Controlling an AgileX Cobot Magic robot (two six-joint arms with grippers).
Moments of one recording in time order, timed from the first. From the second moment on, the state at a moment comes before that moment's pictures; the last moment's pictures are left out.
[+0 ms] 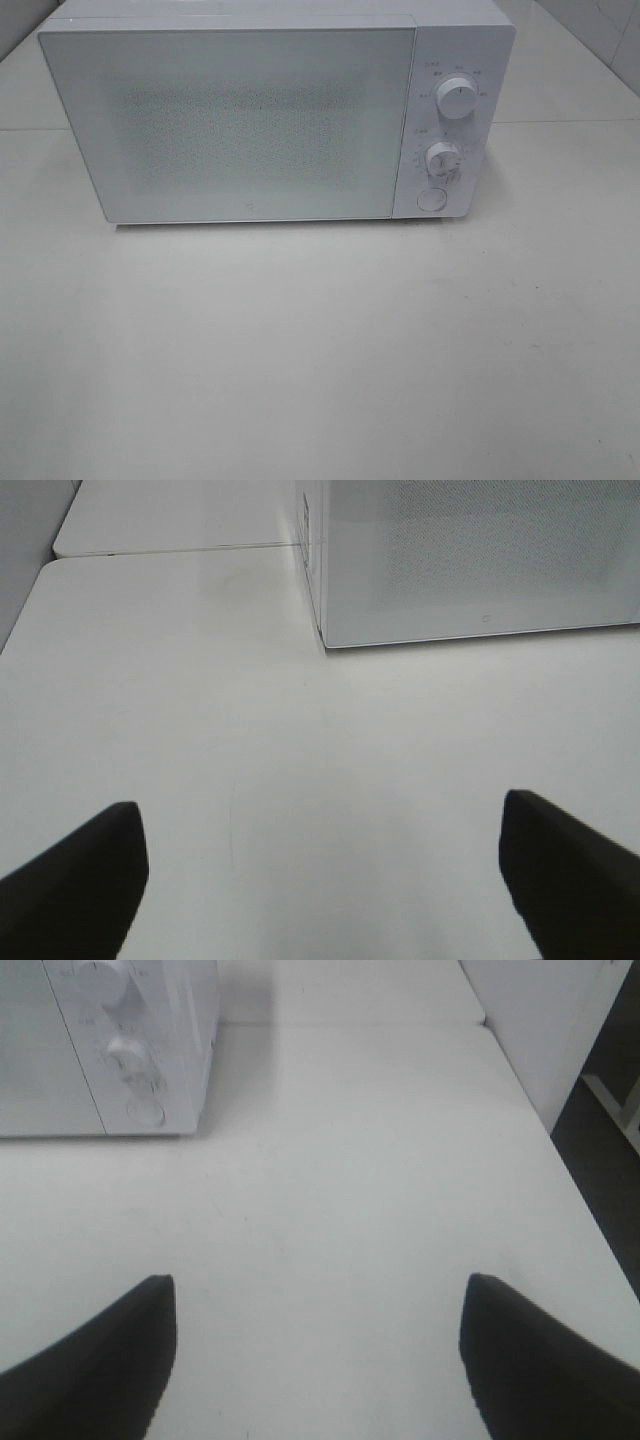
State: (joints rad) left arm 0.00 0.00 -0.50 -0.16 1.04 0.12; right arm 0.05 0.00 -0.54 -0.12 0.97 0.09
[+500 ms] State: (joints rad) left arm 0.00 0.00 -0.50 -0.16 1.04 0.12; right arm 0.05 0.29 -0.56 -0.12 0.68 0.09
